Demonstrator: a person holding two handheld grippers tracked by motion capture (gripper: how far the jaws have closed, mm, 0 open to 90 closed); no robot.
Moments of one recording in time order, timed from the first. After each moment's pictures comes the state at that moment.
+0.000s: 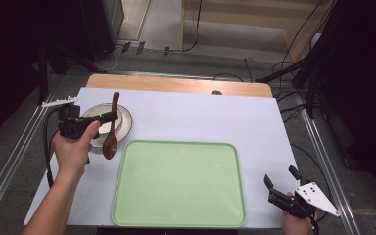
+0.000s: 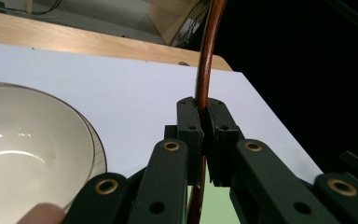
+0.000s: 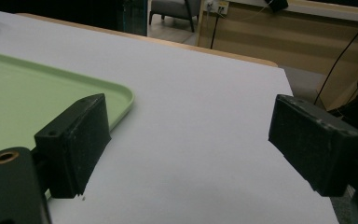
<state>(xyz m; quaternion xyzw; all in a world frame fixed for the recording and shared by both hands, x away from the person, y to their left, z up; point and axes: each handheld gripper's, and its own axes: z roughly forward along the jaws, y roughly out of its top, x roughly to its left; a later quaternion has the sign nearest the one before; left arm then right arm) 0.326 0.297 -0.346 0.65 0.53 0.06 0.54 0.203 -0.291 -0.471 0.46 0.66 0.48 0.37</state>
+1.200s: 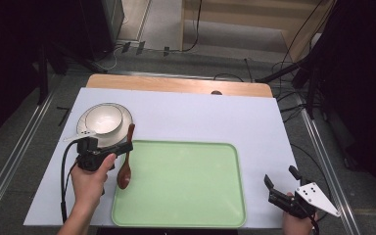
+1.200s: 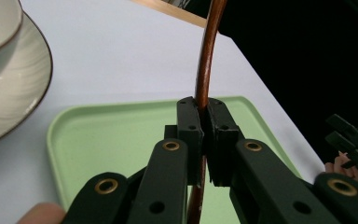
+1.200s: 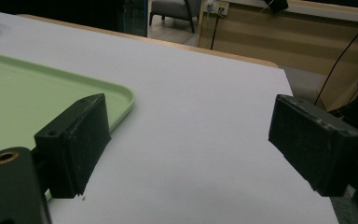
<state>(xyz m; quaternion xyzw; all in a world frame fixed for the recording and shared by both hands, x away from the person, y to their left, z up) 0.279 0.265 -0.406 0.65 0.54 0.01 0.54 0.203 -0.291 -0.471 0.45 0.66 0.48 0.37</state>
